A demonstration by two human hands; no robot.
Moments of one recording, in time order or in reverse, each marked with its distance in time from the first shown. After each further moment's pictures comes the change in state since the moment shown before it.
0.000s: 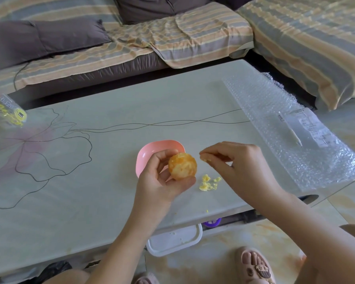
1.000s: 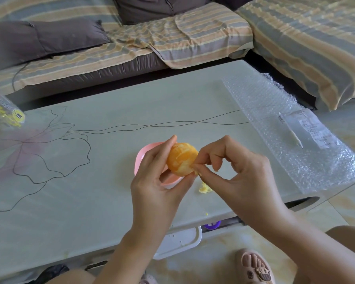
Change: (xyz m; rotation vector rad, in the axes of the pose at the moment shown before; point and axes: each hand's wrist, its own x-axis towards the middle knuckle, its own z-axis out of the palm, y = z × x) left_hand -0.006 0.007 0.011 0.321 0.199 0.460; right_hand -0.014 -0.036 -0.002 0.176 0.160 -0.166
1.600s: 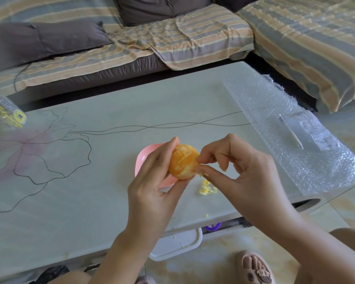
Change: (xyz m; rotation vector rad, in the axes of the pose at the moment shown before) left_hand 0.003 -0.005 -0.008 0.239 -0.017 0.278; right_hand 0.003 -0.003 -0.007 0.047 -0.034 0.030
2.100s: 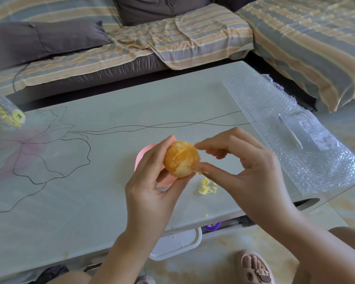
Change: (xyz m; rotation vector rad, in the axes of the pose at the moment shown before) left_hand 0.002 0.007 0.000 -0.170 0.031 -0.155; right_hand 0.002 0.002 -0.003 -0.045 0.028 -0.032
